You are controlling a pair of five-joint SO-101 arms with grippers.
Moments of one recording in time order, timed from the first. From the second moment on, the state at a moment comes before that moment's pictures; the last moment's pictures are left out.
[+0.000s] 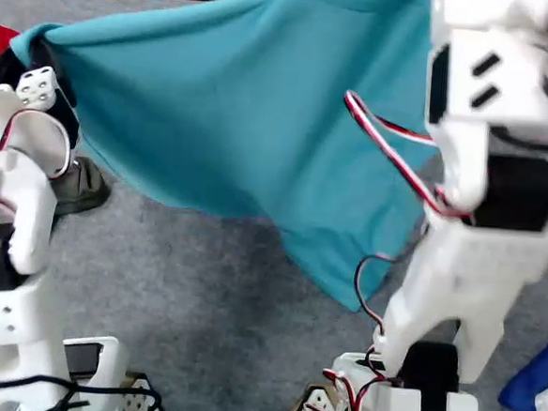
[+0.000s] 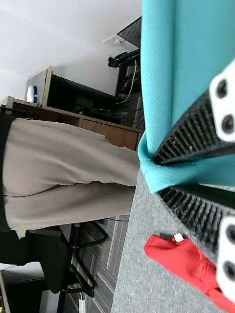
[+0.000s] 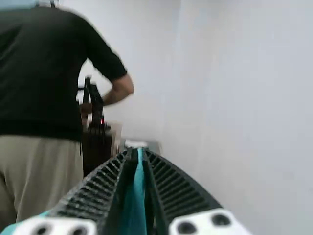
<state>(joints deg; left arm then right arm) -12.2 -49.8 16.4 48.0 -3.2 -3.0 -10.4 -37.6 40.7 -3.2</state>
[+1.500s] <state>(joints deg) -9.8 37.6 -20.7 -6.7 -3.2 -3.3 34.6 -29.7 11.7 -3.2</state>
